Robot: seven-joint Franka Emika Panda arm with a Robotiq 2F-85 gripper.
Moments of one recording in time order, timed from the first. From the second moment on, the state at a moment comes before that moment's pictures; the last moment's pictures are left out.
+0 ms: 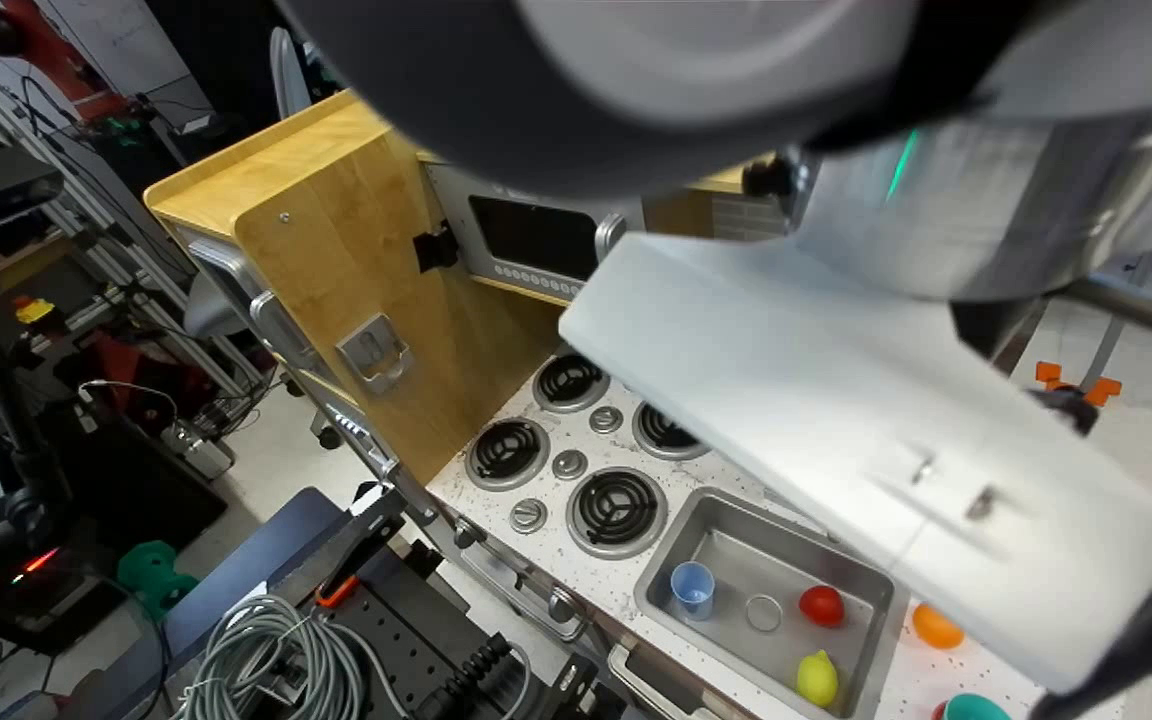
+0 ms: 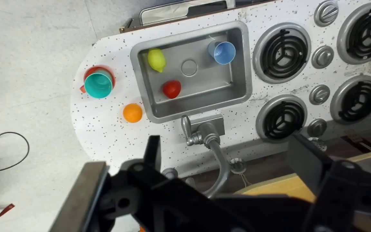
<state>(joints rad) -0.22 0.13 -0.27 -2.18 0.27 2.33 -0.53</state>
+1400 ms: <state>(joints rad) -0.38 0.74 -0.06 -2.00 0.24 2.67 -0.65</state>
